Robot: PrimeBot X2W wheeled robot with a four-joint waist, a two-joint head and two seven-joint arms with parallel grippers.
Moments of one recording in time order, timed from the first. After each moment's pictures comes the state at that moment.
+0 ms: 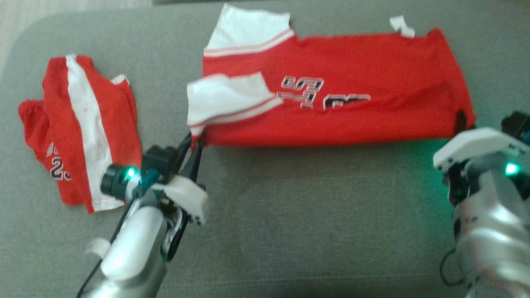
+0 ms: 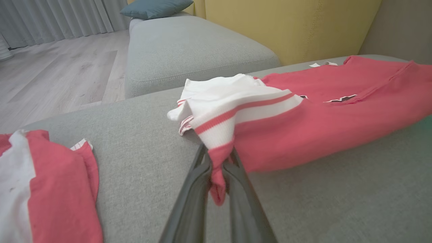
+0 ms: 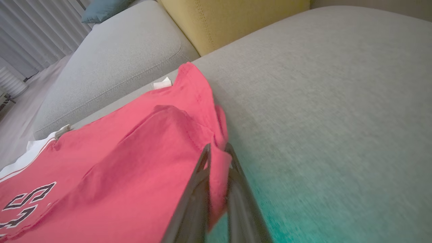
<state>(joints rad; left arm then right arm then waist) -0.43 0.14 -0.48 0.53 -0.21 0.03 -0.25 -0.72 -0.05 -0.49 1.05 0.01 0.13 -0.09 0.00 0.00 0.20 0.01</state>
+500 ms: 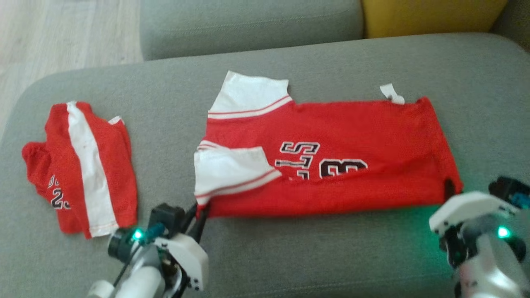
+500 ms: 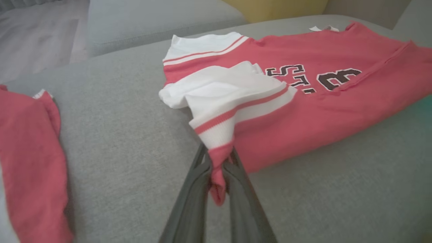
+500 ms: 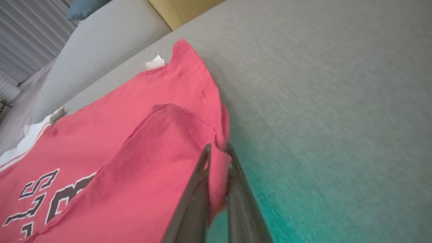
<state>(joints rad) -0.20 0.19 -0.52 0.47 -0.28 0.00 -0.13 -0.43 -0.05 -0.35 0.90 0.20 0.13 0.01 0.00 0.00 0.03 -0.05</state>
